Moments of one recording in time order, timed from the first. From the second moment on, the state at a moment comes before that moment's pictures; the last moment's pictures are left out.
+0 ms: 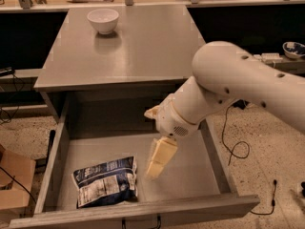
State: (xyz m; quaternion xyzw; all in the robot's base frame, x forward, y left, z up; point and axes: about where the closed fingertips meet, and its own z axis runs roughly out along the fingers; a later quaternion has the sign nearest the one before) arm 0.423 0.009 0.791 -0.68 0.67 0.22 0.20
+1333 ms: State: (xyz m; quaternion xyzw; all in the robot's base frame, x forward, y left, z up) arm 0.425 0.116 0.600 -0.68 0.64 0.33 0.14
